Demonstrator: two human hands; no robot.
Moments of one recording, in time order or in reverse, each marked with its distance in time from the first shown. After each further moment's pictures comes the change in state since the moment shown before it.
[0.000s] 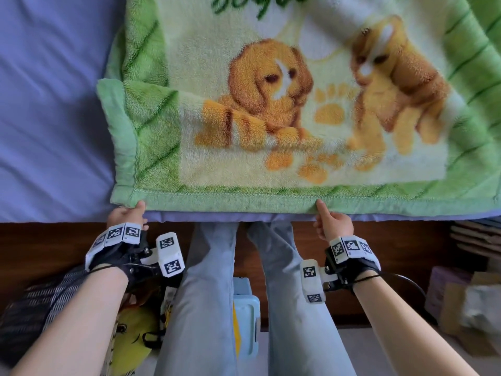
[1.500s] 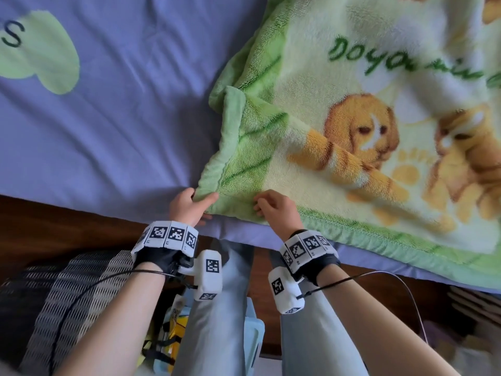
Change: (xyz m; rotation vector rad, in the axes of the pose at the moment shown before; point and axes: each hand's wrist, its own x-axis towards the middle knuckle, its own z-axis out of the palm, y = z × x) left_hand 0.026 0.054 -0.032 0.022 -0.459 0.209; right_hand -0.103 -0.117 0.220 -0.360 -0.431 -0.591
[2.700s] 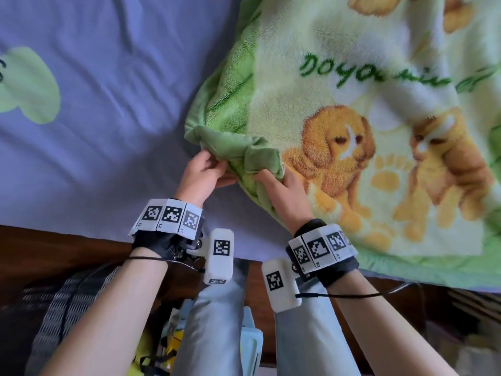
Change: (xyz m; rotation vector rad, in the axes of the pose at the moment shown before) left_hand -0.013 0.109 0.031 -0.416 -0.224 0.309; right_hand -0.007 -0.089 -0.067 0.166 0.102 -0.012
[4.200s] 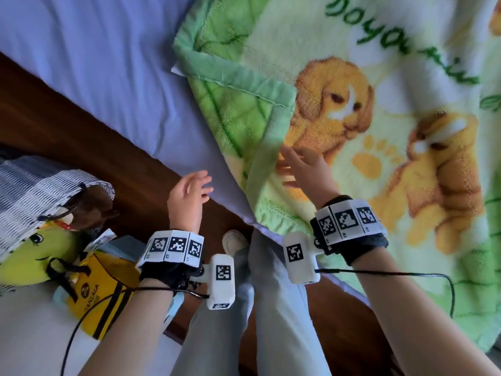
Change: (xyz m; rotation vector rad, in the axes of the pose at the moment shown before) left_hand -0.118 -0.198 0.129 -0.258 0.721 -0.005; right_hand 0.012 0.123 -0.132 -0.282 -0.278 -0.111
